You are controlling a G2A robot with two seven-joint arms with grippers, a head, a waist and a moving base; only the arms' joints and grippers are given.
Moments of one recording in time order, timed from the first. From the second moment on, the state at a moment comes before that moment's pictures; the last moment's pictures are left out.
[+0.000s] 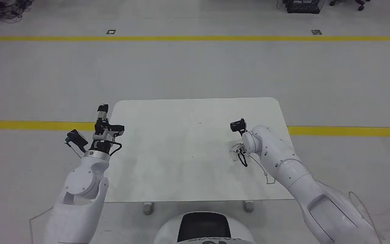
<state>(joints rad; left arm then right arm) 1.73 -1.15 -1.60 -1.80 -0.42 0.00 0.00 -0.92 -1.29 0.77 -0.94 -1.00 0.18 1.04</state>
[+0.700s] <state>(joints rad) 1.73 -1.15 -1.60 -1.80 -0.42 0.00 0.00 -0.88 -1.33 0.76 -0.83 -0.98 0.17 1.04</state>
